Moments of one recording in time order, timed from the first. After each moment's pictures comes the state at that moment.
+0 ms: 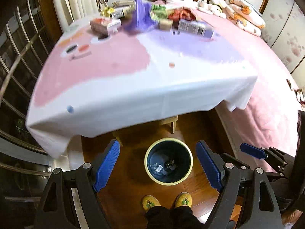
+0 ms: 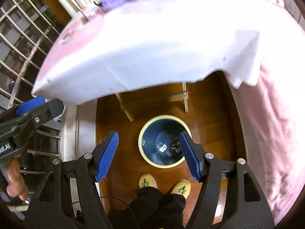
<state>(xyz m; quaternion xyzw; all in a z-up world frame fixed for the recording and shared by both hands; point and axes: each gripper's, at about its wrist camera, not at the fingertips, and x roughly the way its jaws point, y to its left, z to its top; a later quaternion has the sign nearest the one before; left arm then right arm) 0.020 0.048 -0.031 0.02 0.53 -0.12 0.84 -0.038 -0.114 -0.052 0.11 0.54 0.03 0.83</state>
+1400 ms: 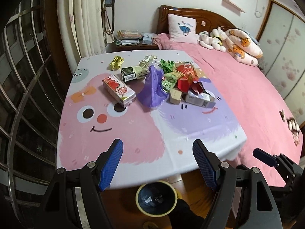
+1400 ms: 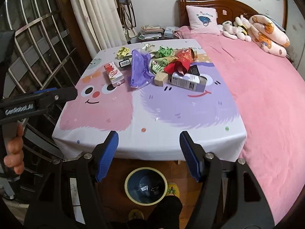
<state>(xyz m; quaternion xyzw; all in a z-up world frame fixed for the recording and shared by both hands) 0.143 0.090 0.121 -0.02 0.45 -0.11 0.88 0.052 -0.090 0.128 0.03 0.42 0.05 0.91</state>
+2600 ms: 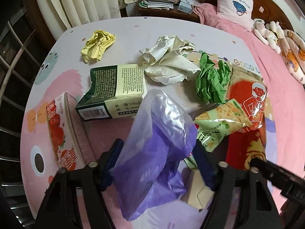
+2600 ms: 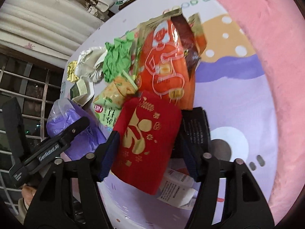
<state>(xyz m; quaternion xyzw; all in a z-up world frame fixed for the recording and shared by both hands) 0.513 -0.003 -0.038 -0.07 0.58 0.03 0.81 0.472 -0.253 -0.027 0.22 0.60 0.12 0.76</state>
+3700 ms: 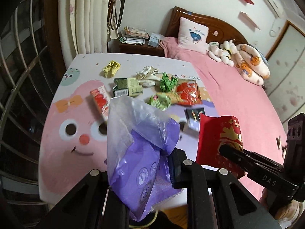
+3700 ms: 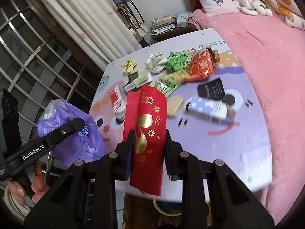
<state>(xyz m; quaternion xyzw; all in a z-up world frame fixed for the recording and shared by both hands) 0.246 0.067 0.126 -0.10 0.46 -0.10 0.88 0.221 -0.155 0.130 0.16 0.45 0.14 0.87</state>
